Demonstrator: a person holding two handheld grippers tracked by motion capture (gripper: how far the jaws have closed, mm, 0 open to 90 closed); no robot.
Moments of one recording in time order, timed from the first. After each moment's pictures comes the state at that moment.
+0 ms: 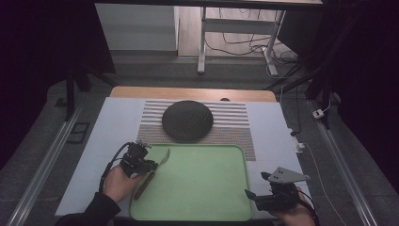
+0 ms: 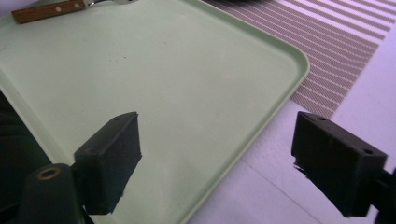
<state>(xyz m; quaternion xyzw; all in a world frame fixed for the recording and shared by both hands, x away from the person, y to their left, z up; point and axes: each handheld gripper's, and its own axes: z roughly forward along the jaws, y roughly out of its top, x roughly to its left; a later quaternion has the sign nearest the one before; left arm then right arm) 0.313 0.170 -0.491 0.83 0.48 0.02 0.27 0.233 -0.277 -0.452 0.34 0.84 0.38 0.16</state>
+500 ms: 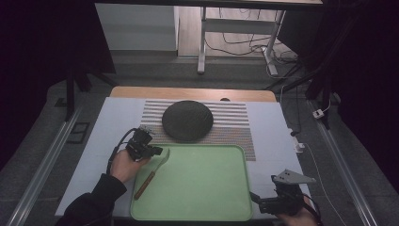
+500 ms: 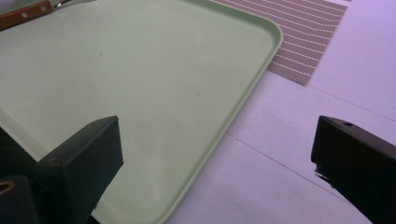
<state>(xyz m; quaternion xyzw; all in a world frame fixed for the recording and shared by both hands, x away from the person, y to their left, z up) 0.362 0.169 -0.497 0.84 0.44 0.01 0.30 0.226 -0.287 -0.454 0.41 0.82 0.37 0.16</state>
